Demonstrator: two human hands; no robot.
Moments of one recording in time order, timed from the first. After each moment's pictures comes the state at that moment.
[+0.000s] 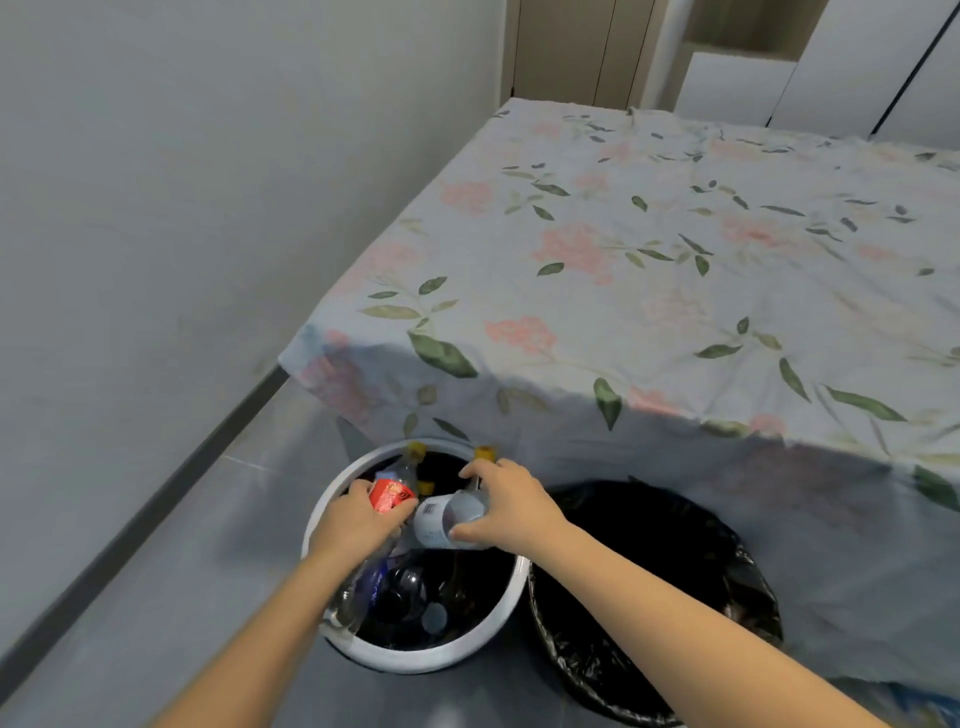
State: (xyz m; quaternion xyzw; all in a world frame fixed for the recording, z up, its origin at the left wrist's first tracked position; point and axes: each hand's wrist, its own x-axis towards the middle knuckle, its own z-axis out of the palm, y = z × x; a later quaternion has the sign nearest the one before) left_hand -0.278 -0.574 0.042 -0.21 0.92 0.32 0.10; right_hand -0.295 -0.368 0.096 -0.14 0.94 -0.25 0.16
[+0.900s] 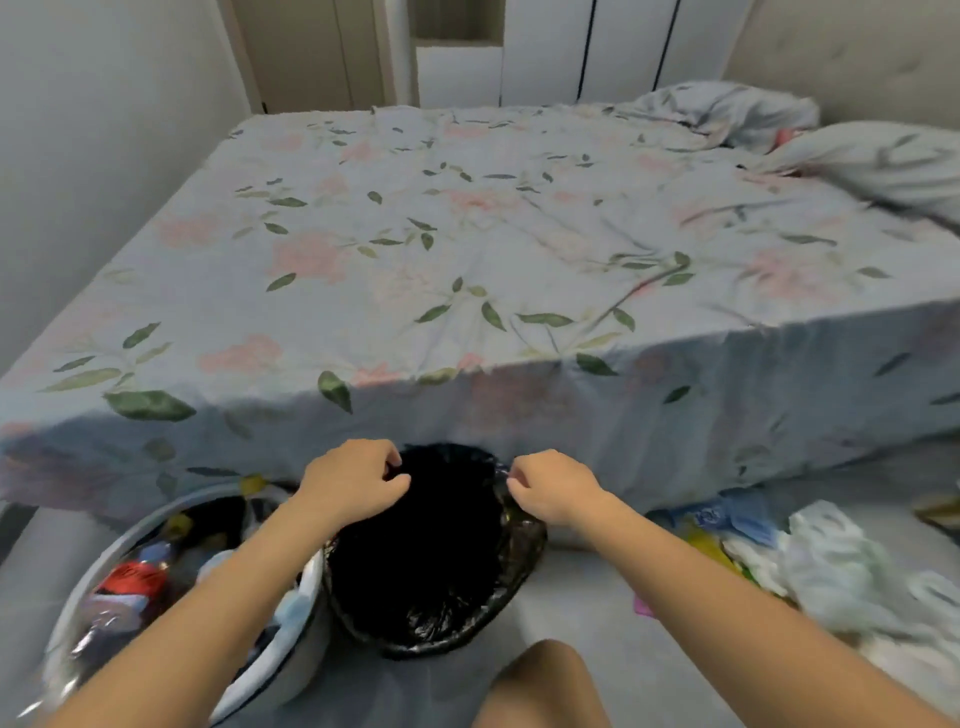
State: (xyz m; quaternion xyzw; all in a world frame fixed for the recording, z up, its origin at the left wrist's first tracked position) left_hand -0.281 -0.330 0.151 0.22 0.96 0.08 0.14; right_hand -0.202 -0.092 0.117 0.06 0.97 -0.16 0.15
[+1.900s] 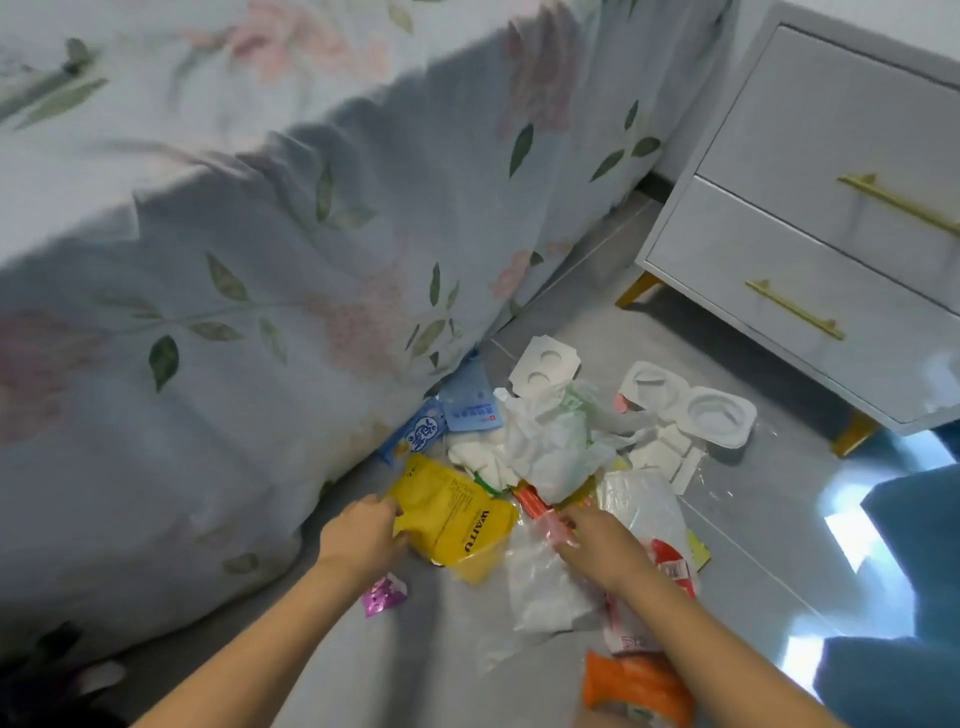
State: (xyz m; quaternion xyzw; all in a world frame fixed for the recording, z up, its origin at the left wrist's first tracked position) left_hand -0.159 0.135 -0.138 0.46 0.83 -0.08 0.29; right_hand 0.094 0.279 -0.147 0.46 0.81 -0.33 0.16
